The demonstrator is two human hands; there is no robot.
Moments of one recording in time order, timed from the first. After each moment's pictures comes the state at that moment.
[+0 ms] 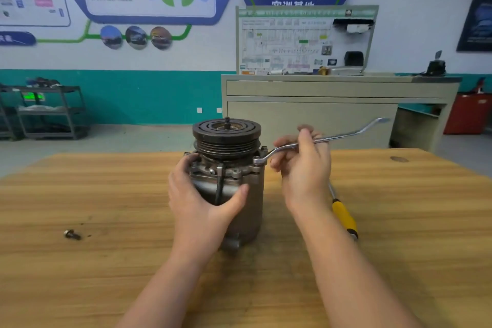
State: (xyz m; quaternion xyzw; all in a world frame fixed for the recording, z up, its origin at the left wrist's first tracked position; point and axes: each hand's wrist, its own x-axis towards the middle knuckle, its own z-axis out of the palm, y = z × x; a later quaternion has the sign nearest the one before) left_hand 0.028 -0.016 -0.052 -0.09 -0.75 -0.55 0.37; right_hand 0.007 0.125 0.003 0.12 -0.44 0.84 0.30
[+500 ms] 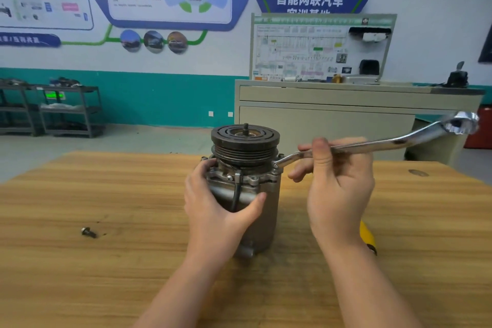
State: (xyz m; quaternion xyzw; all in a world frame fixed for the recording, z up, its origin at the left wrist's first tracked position) left_hand 0.029 -0.017 -0.050 -0.09 -0.75 -0.55 0.36; right_hand 0.032 0.122 0.002 0.25 -0.52 0.63 0.52
